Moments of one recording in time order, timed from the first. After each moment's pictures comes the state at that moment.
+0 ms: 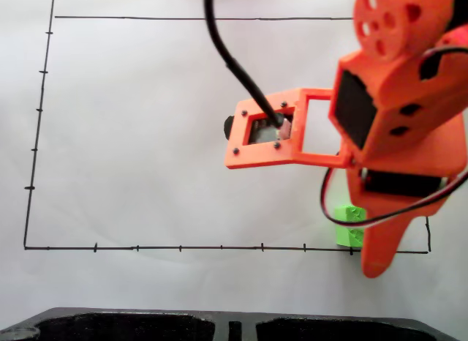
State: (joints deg) arm -25.1 80.9 86.0 56.3 47.9
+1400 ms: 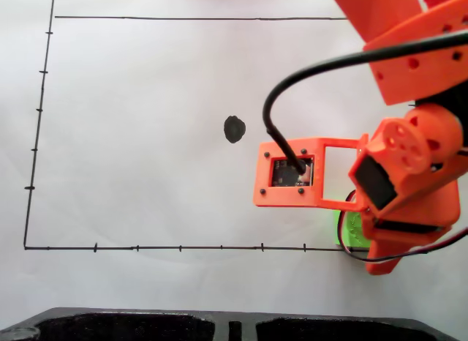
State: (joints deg) arm -27.5 57.7 65.7 59.0 46.6
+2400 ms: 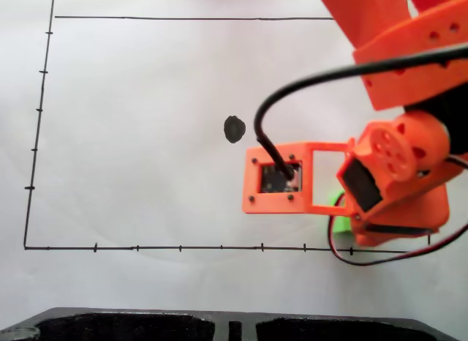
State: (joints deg) arm -25.1 62.1 67.1 61.9 39.5
